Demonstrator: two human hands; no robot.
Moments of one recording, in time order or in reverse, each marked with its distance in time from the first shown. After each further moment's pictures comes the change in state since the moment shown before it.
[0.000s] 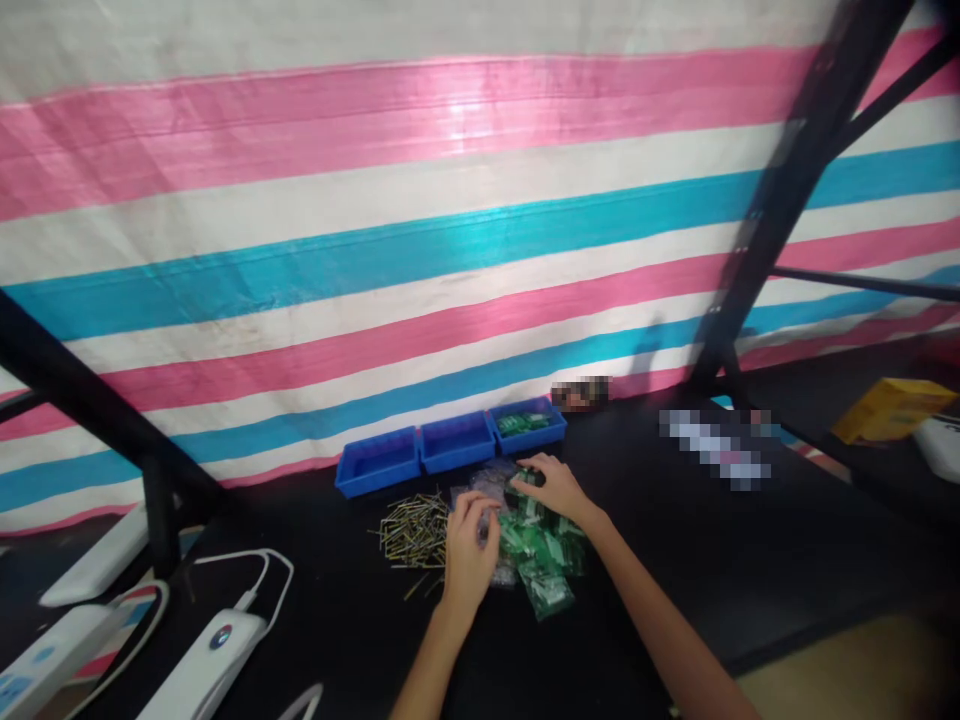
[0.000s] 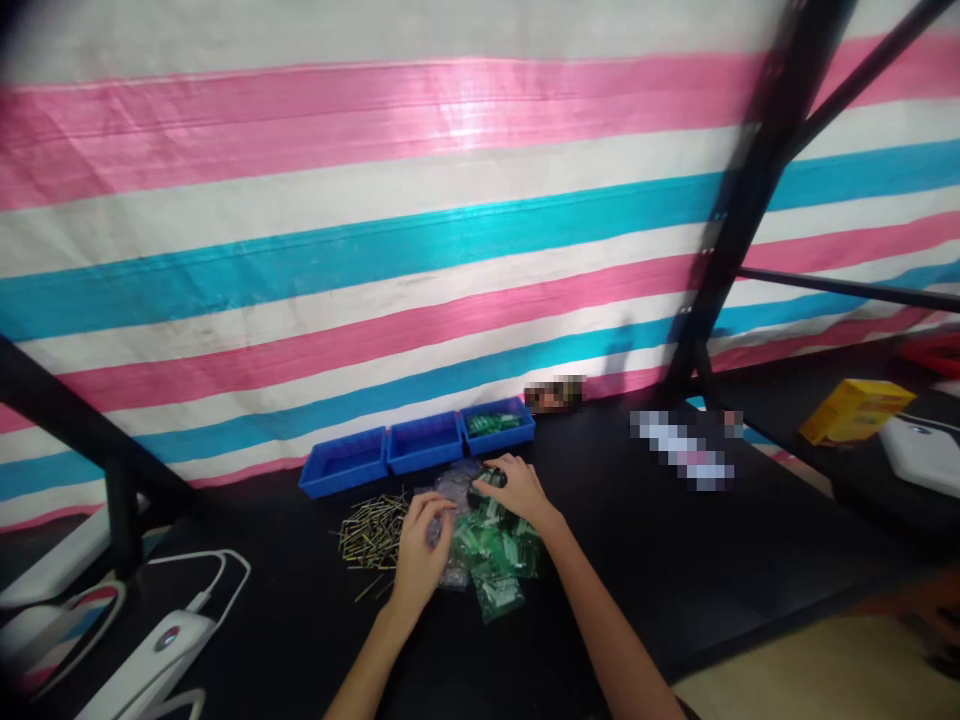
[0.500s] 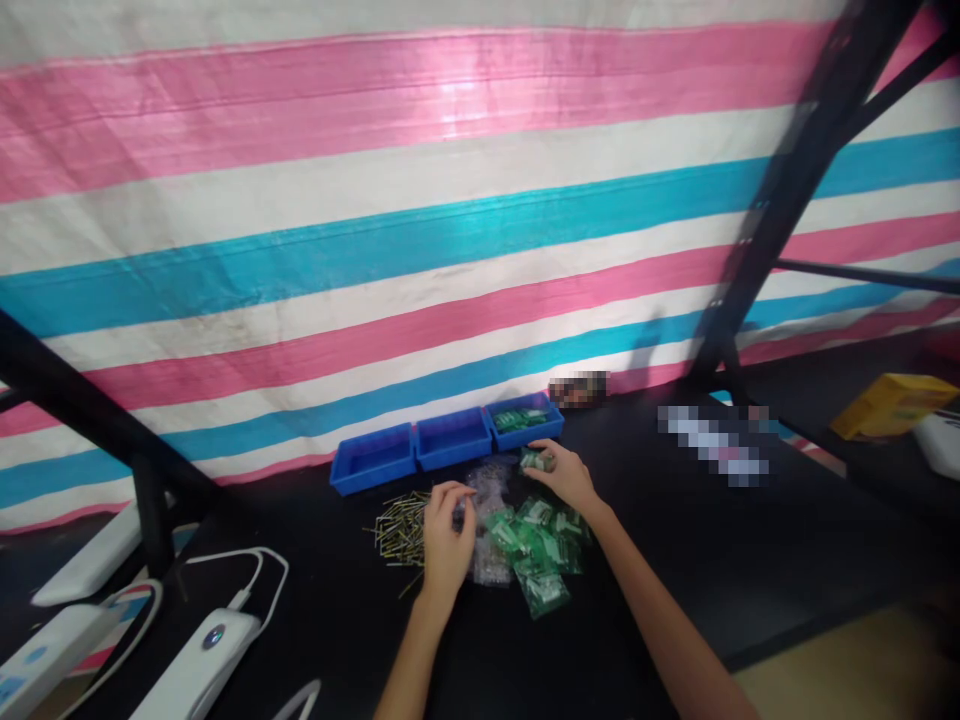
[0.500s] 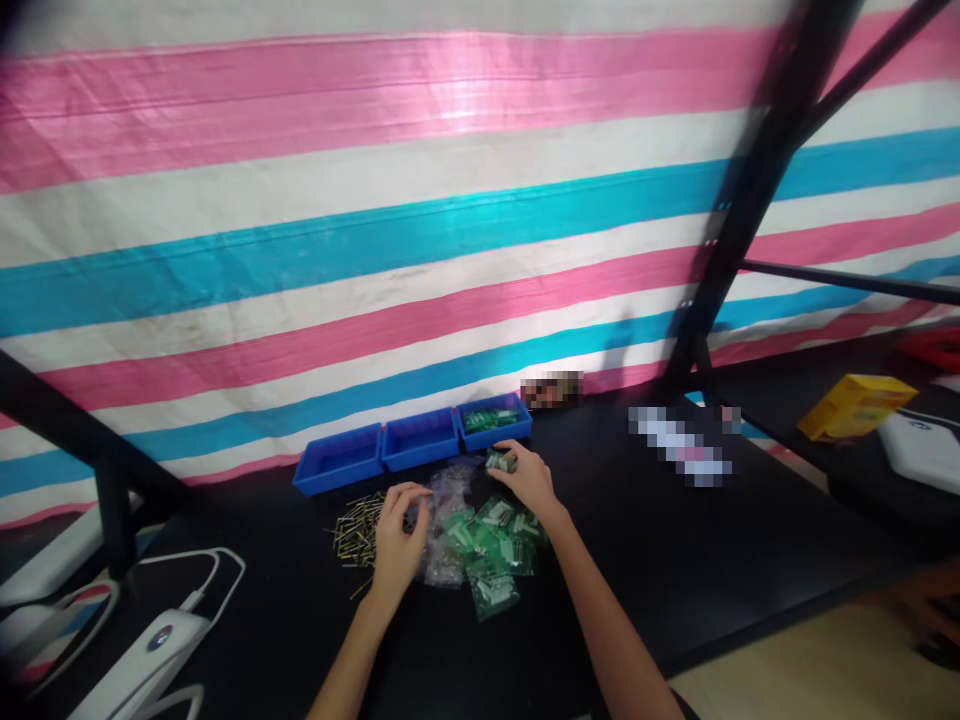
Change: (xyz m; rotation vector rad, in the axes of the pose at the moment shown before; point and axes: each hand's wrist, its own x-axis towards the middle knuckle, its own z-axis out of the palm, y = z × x) left_hand 0.012 -0.015 -0.013 -0.005 0.105 -0.013; right_hand 0.004 0.011 -0.015 0.093 0.121 0.202
